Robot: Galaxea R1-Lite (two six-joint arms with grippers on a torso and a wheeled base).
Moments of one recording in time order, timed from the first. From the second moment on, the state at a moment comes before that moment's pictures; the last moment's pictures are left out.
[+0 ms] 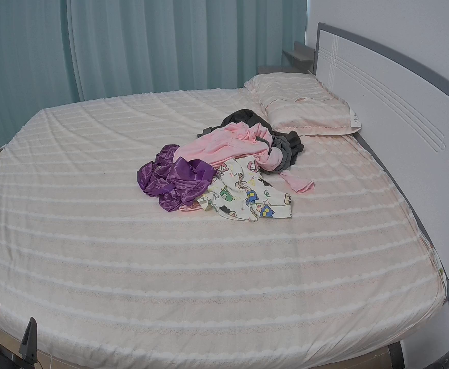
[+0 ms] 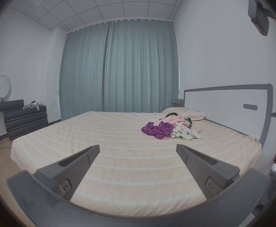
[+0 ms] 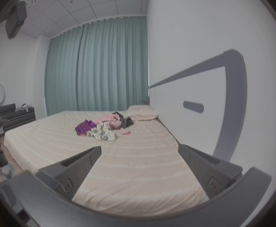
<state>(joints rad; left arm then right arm) 0.00 0.02 -0.02 -0.01 0.06 -0.02 -0.05 0.13 -0.13 0.00 0.04 -0.01</state>
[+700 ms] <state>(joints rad) 0.00 0.02 -0.02 -0.01 0.06 -0.02 0.03 0.96 -0.44 -0.10 0.38 0.22</state>
